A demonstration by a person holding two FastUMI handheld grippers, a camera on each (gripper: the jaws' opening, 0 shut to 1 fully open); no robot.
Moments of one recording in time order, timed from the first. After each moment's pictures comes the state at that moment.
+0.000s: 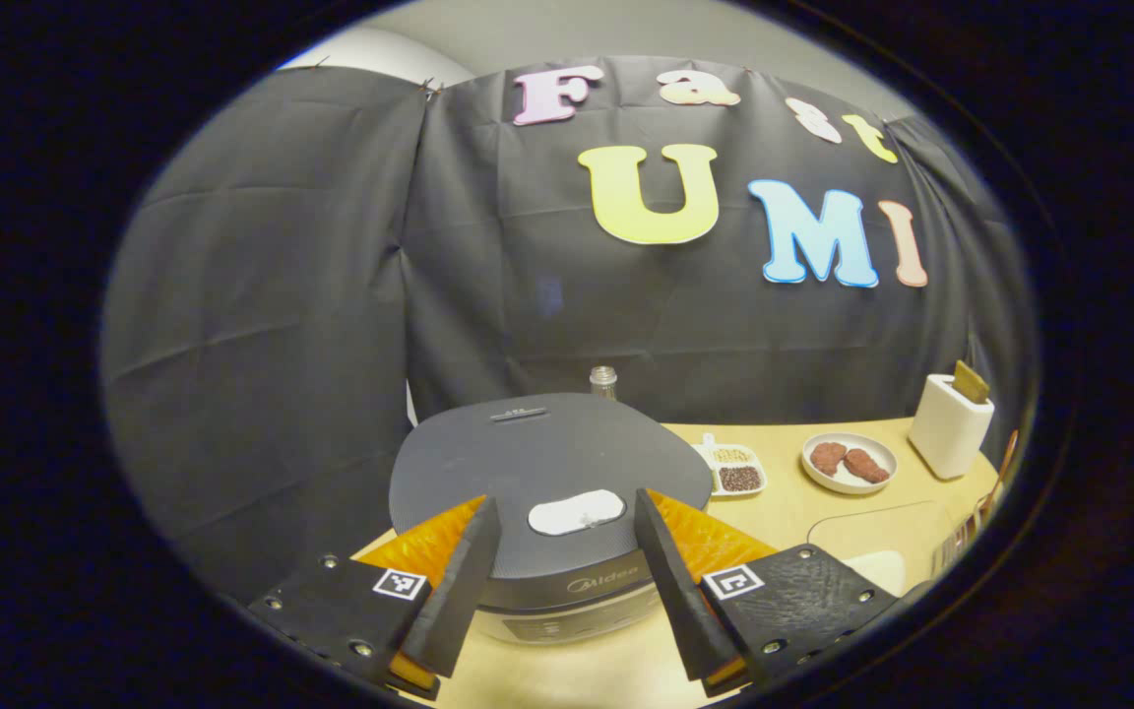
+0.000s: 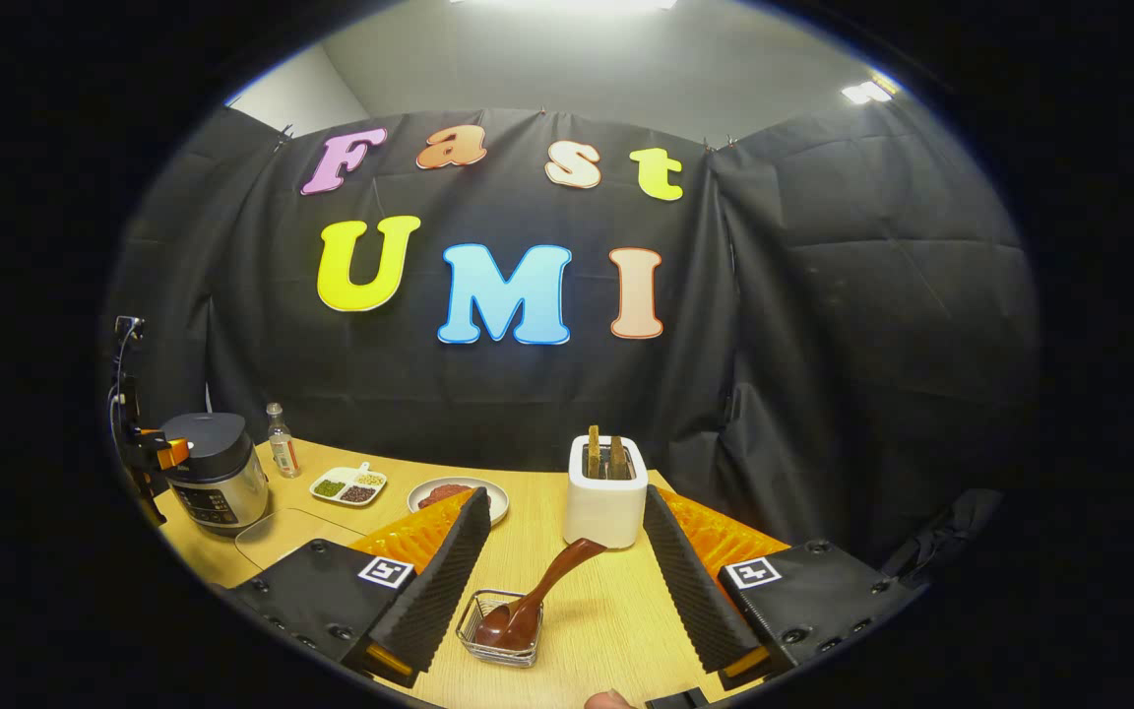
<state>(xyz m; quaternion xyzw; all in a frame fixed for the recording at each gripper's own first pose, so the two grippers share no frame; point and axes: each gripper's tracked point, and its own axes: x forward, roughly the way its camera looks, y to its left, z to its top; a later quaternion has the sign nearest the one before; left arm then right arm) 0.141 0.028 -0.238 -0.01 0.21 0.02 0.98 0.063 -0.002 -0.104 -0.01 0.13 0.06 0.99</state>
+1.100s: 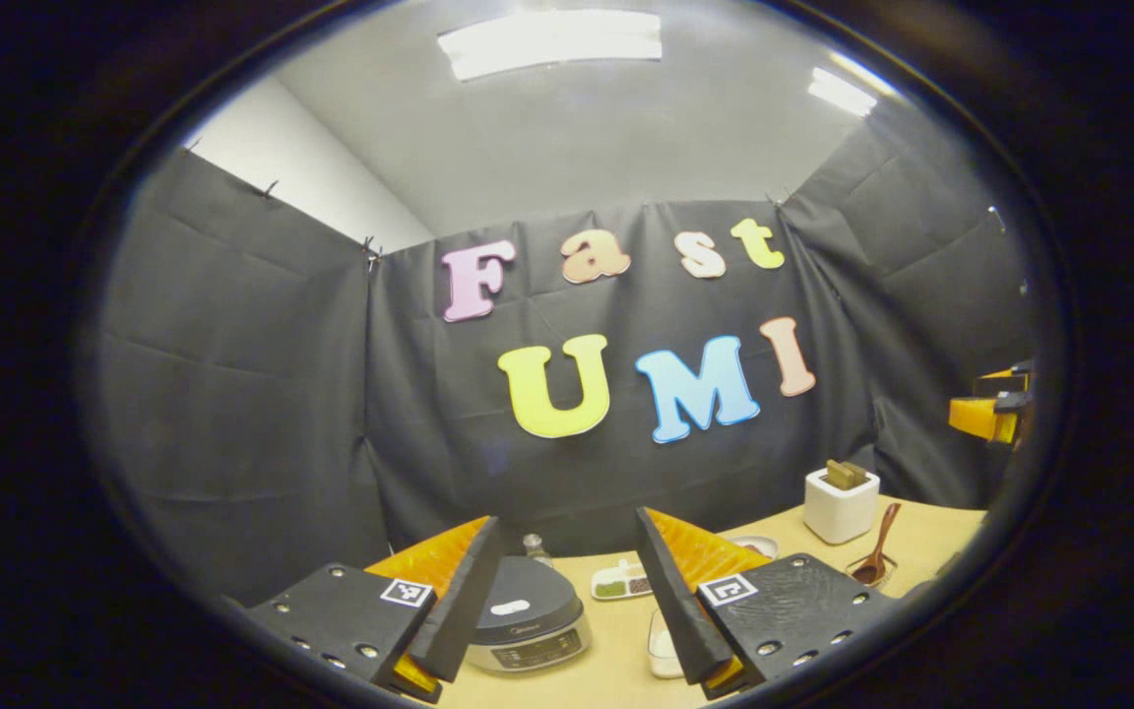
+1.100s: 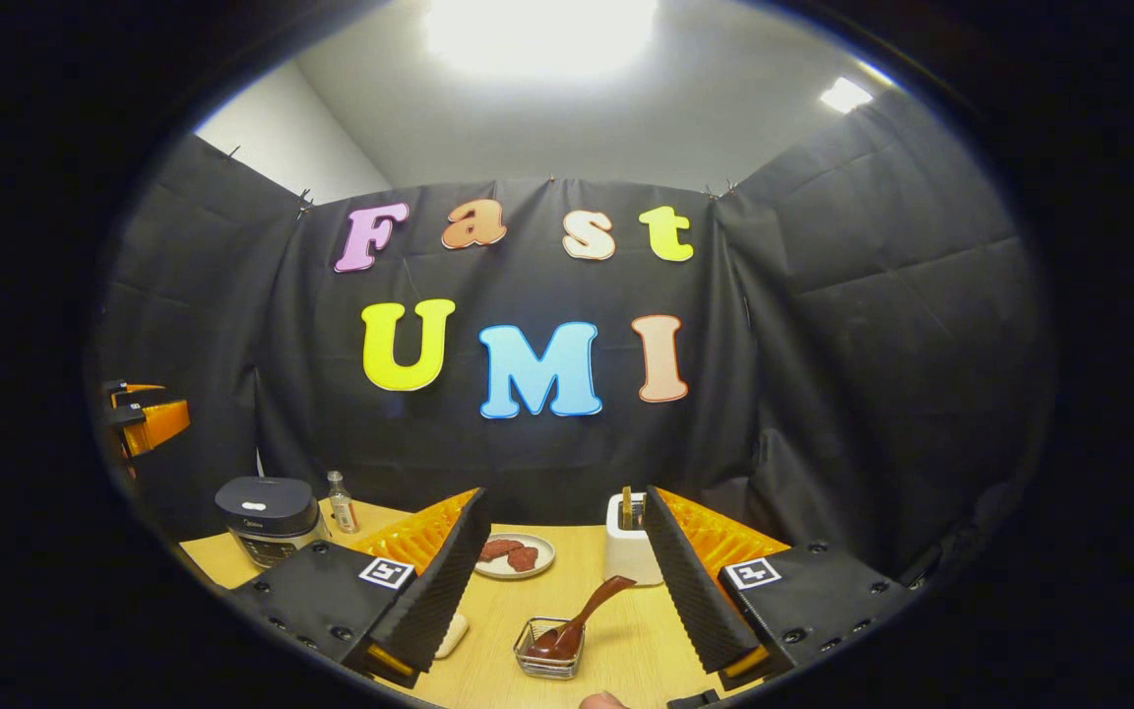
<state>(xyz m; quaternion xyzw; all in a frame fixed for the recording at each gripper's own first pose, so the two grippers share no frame) -0.037 -0.050 0.048 0.03 -0.01 -0.07 1.00 0.003 0.010 -0.019 0.04 0.04 0.10 0.99</state>
